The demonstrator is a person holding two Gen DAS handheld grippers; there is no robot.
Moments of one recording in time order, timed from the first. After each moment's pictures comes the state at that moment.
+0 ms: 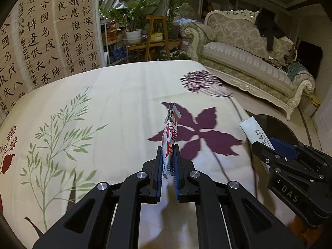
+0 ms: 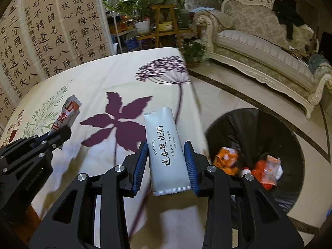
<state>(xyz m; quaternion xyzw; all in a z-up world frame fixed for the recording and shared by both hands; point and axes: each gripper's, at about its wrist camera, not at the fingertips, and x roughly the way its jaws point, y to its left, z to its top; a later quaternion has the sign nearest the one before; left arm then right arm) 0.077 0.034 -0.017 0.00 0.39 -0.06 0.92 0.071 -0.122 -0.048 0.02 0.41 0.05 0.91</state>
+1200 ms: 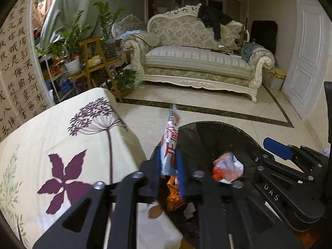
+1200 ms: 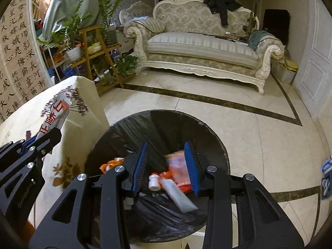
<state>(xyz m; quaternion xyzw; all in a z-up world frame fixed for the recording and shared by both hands) 0.097 -0.150 -0.016 0.09 0.35 -0.20 0.91 0.064 -0.289 -0.056 0.08 0.37 -0.14 0.91</state>
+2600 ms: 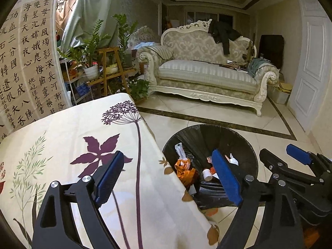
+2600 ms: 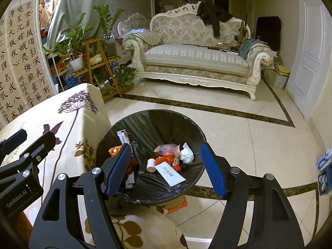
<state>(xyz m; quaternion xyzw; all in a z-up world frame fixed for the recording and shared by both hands) 0.017 -0.100 0.023 0.05 0.31 -0.16 0.94 -0.031 -0.261 -0.012 0.07 0.33 -0.15 0.93</state>
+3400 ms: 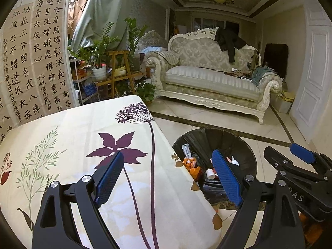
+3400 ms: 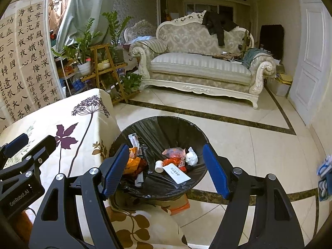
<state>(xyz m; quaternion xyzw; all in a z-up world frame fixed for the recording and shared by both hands) -0.006 -0.075 0.034 0.03 0.29 -0.15 0.94 -0.054 -0.240 0.009 0.06 0.30 -0.14 0.94</state>
